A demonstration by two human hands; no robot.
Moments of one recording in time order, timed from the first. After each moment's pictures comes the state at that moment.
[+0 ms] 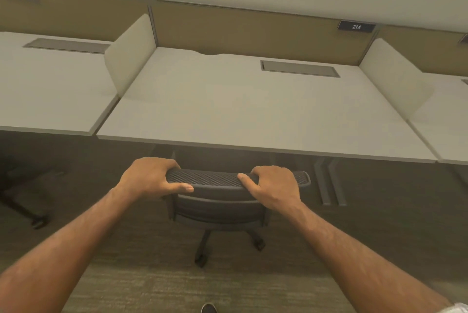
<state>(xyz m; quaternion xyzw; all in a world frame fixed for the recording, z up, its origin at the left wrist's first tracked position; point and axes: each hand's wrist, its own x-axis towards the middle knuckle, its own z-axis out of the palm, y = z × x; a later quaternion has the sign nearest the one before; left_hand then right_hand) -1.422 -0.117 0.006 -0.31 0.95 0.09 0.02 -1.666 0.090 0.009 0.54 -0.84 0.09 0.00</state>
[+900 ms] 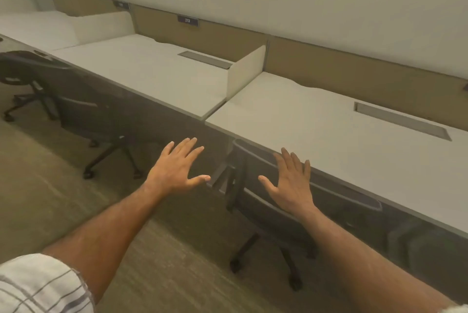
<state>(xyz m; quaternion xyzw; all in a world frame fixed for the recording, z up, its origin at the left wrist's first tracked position) -1.244 -0.013 0.019 -0.49 0.87 -0.06 -0.06 -1.563 0.070 0.011 0.67 -0.72 0.14 0.02</state>
